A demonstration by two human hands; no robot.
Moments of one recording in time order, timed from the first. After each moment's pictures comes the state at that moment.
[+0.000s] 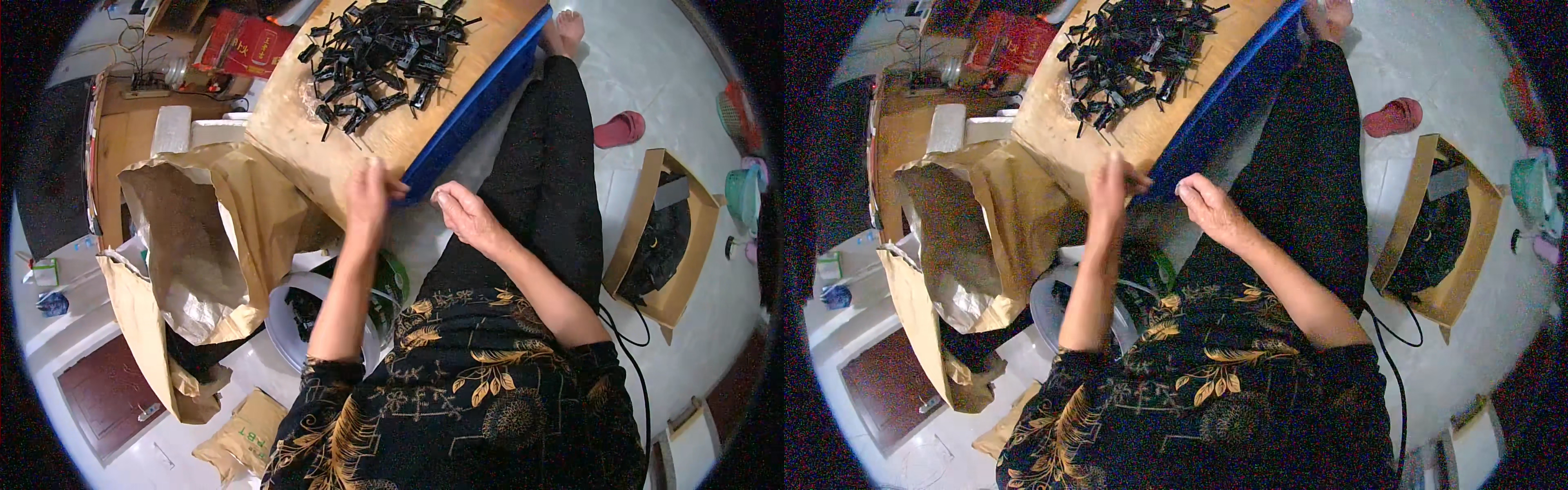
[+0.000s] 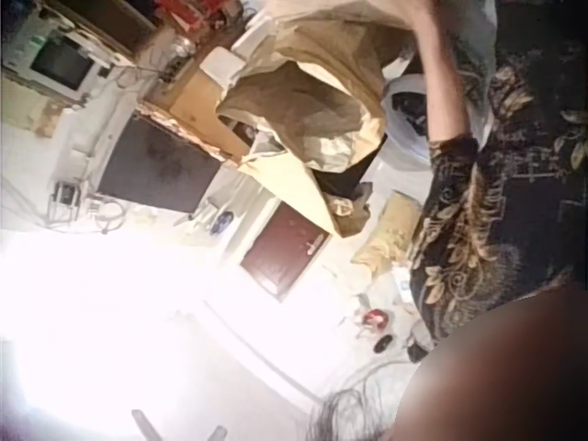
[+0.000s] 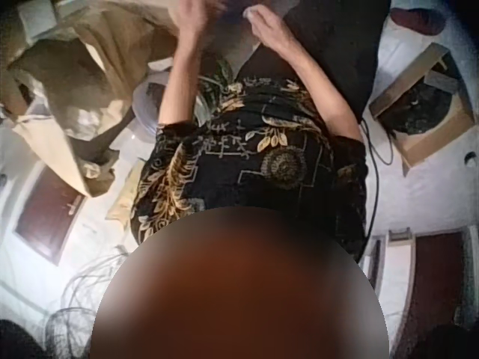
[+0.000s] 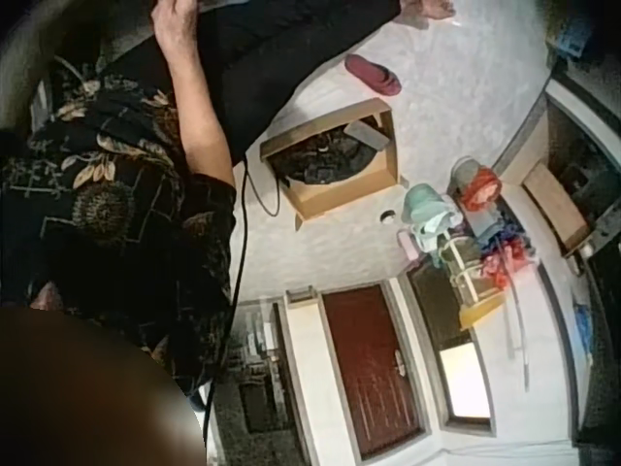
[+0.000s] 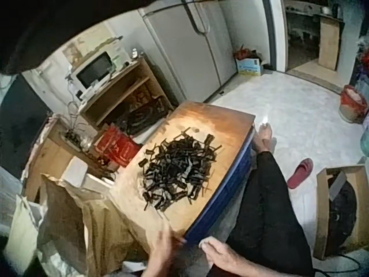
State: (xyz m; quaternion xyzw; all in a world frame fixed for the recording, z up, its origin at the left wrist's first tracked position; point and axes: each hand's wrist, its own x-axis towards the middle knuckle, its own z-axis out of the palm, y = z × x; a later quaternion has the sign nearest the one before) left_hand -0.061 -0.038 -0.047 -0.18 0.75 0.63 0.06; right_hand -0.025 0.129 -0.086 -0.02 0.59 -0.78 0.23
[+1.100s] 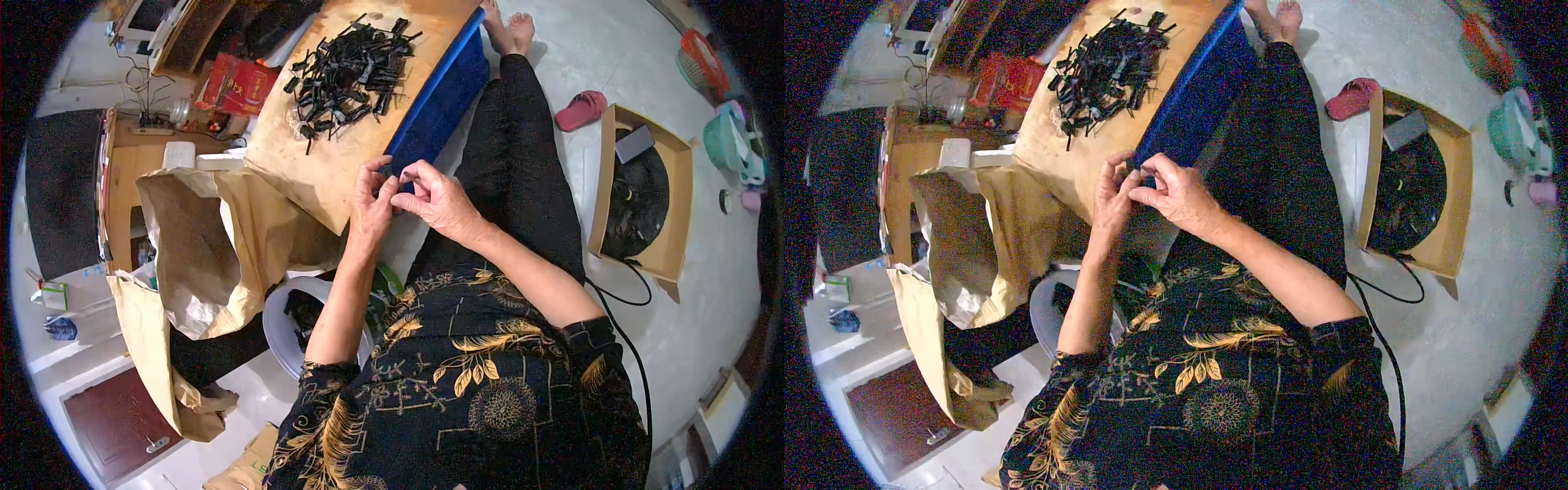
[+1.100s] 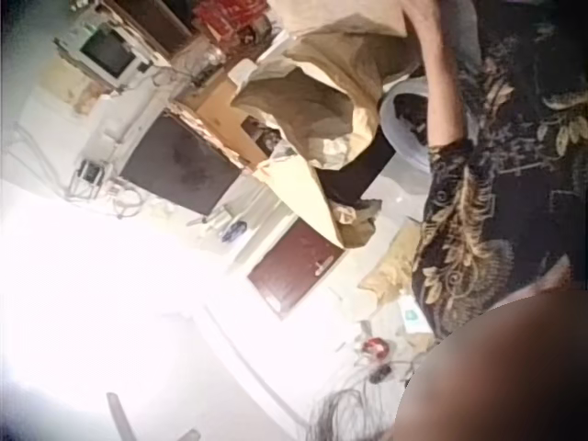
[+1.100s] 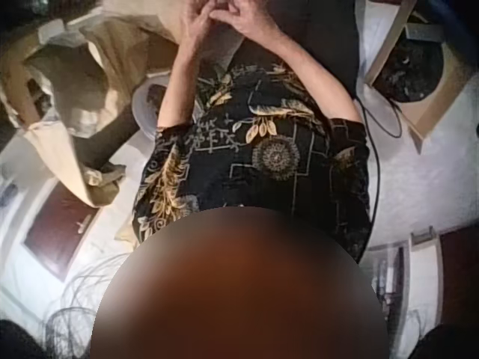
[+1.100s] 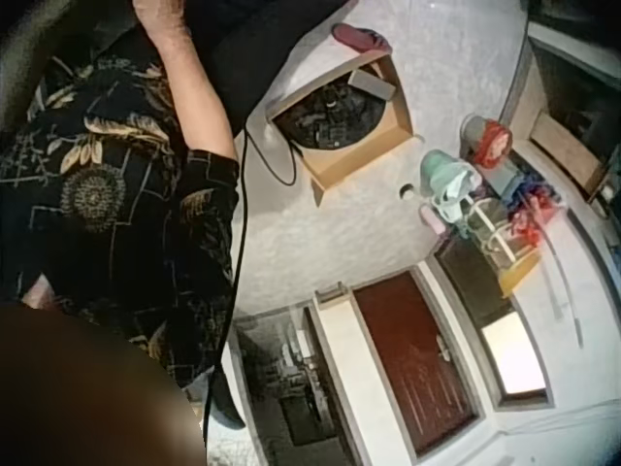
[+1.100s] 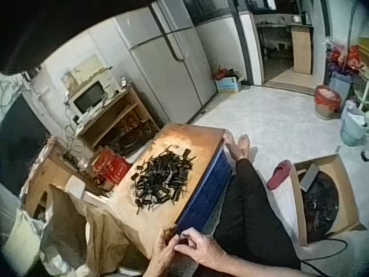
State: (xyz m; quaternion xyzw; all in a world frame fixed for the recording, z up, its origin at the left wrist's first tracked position) left_hand -0.026 0.000 -0.028 0.00 0.76 0.64 0.08; right_hand -0.012 0.144 -0.033 -0.09 0.71 -0.70 0.04
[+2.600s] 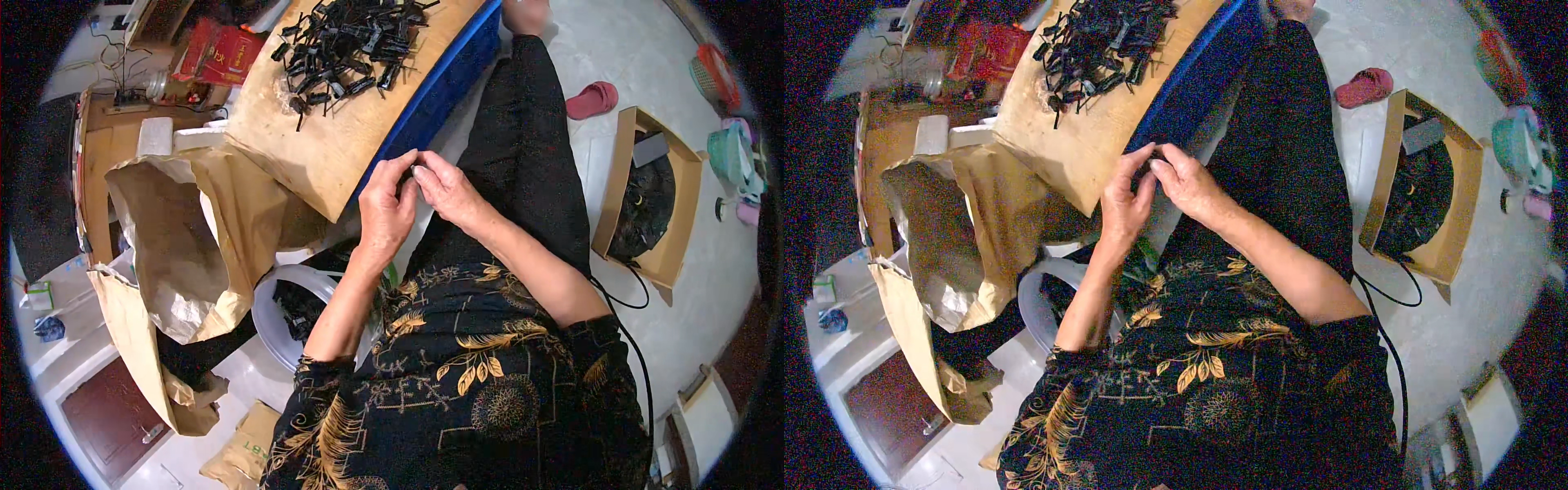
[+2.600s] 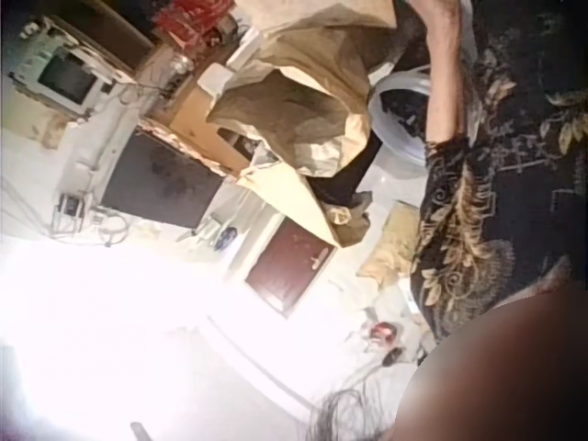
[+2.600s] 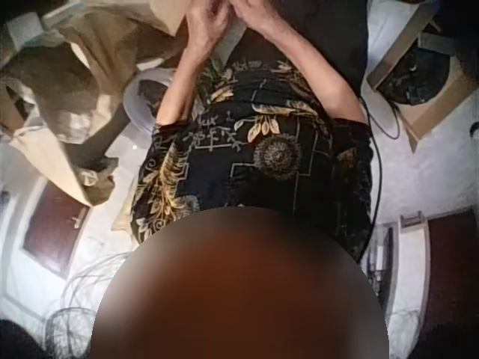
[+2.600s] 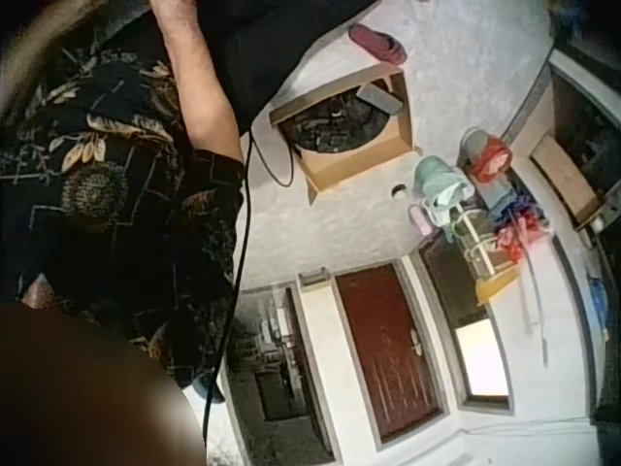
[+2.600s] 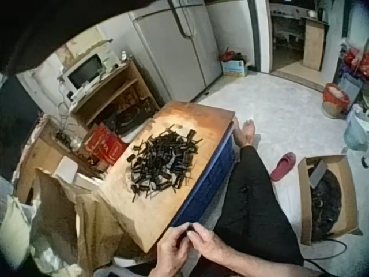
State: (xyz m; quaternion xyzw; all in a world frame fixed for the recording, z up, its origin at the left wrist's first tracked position) left_hand -0.018 0.008 -0.033 0.13 0.89 0.44 -0.05; right_hand -0.019 0.131 -0.075 -0.04 0.65 -0.75 0.11
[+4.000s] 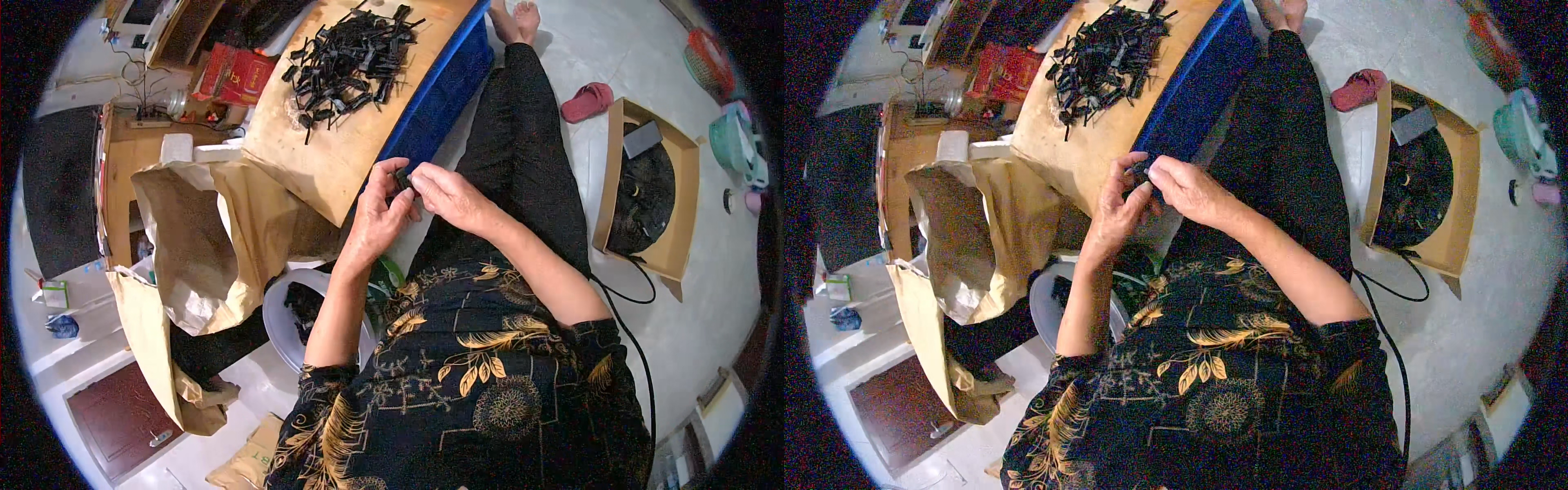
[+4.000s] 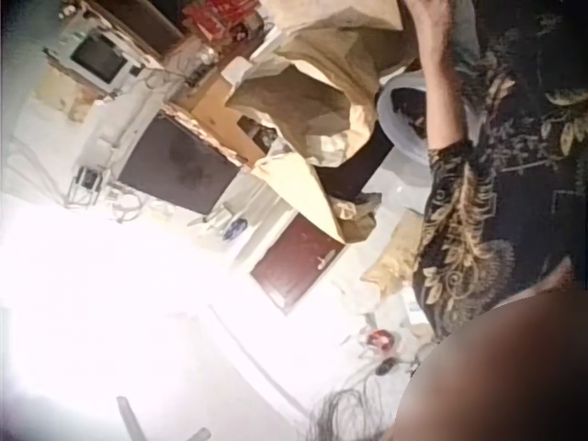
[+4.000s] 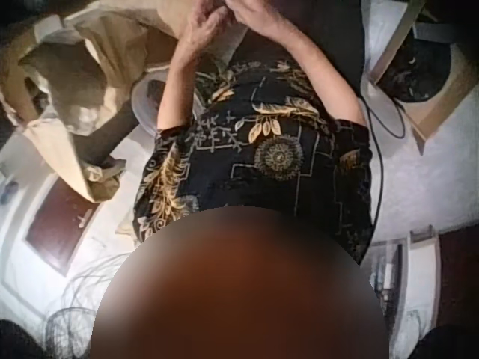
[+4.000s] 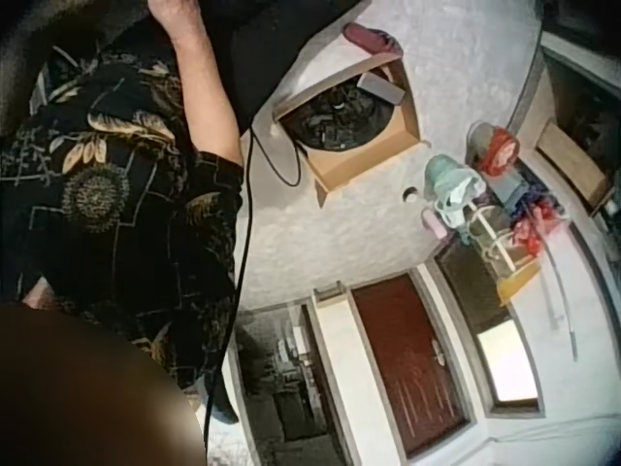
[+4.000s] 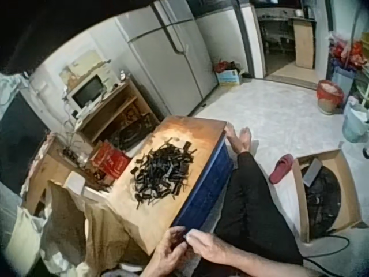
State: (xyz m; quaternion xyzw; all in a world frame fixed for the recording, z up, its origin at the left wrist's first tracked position) left_hand -0.009 0.011 0.015 0.03 0.80 0.56 0.21; right_hand -0.009 0.155 -0.046 -0.10 0.60 -0.77 0.18
